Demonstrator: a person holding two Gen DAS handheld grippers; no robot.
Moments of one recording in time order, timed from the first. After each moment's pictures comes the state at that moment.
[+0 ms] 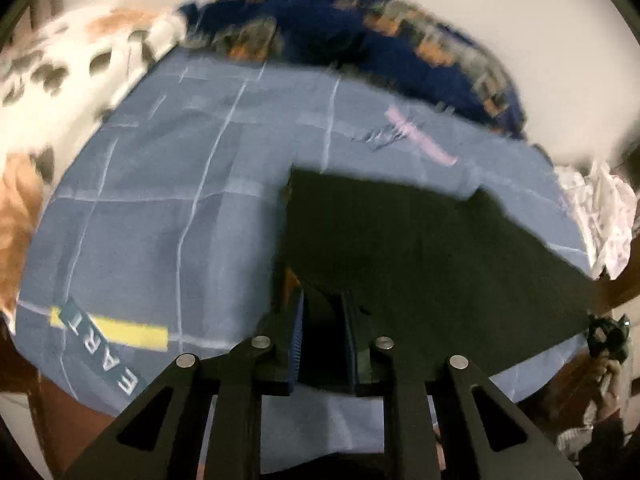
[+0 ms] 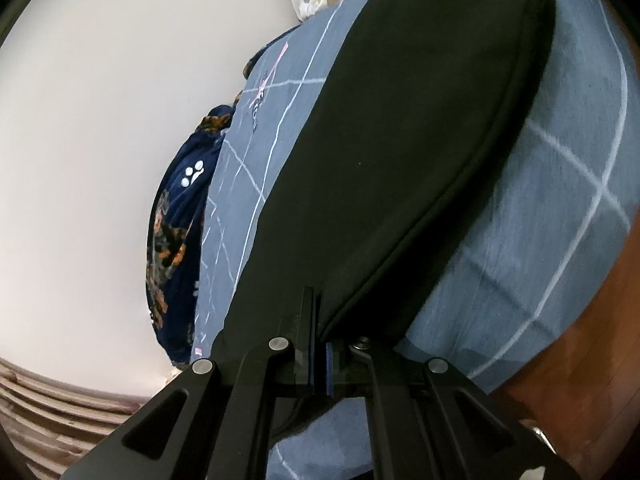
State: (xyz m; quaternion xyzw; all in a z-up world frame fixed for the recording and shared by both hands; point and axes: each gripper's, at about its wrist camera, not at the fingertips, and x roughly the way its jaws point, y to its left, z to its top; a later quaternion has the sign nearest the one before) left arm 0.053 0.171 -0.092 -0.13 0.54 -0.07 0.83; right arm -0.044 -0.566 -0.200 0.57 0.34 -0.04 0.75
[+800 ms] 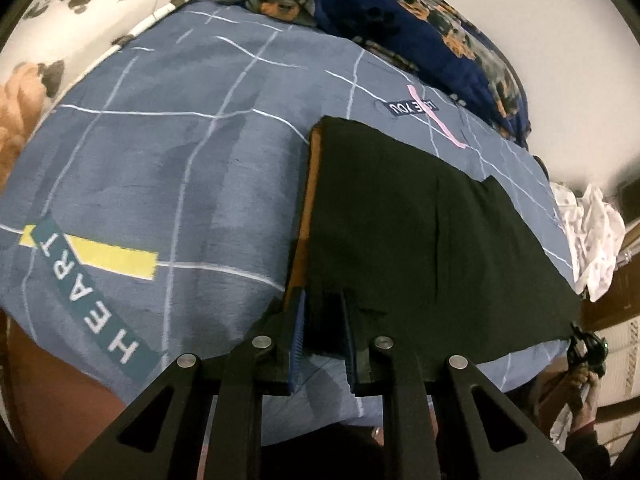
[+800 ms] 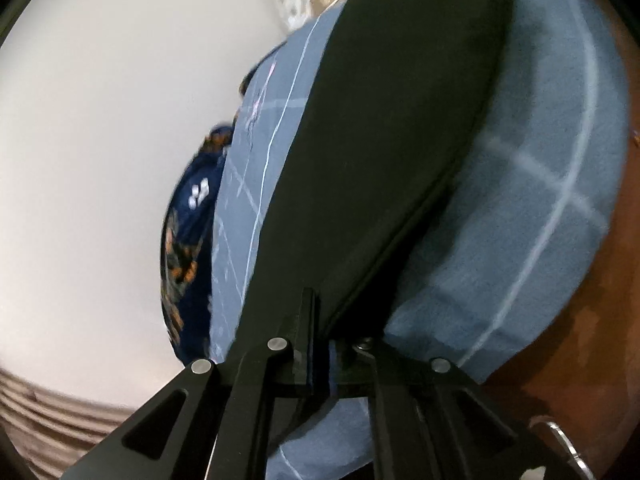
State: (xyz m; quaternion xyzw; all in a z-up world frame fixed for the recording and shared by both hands) left arm 0.021 0.185 -0.111 -0.17 0.54 -0.06 0.82; right arm -0.070 -0.594 -0.210 0.61 0.29 -0.05 0.73
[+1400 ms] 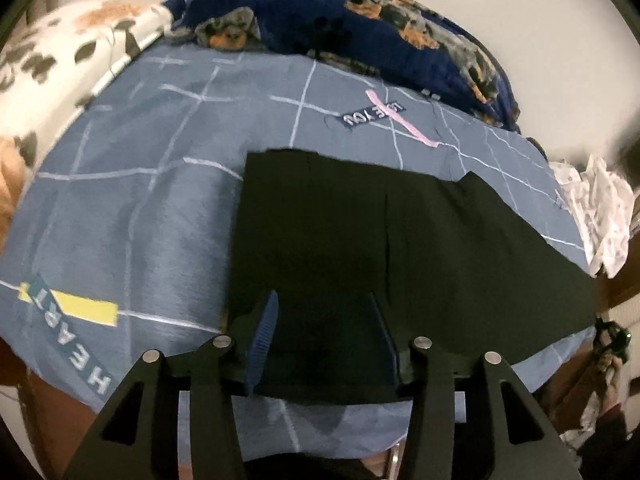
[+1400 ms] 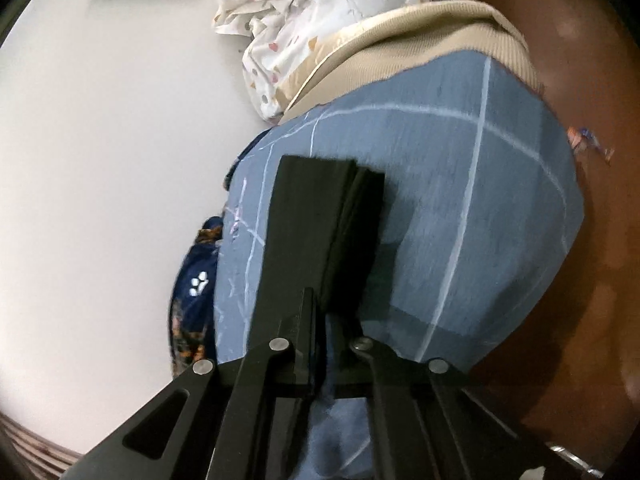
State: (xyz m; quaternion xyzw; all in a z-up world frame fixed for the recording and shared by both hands) left arm 0.043 0.128 -0.100 -0.12 0.52 -0.07 0.84; right arm -0.111 -0.676 -0.206 0.63 0.22 -0.13 0.73
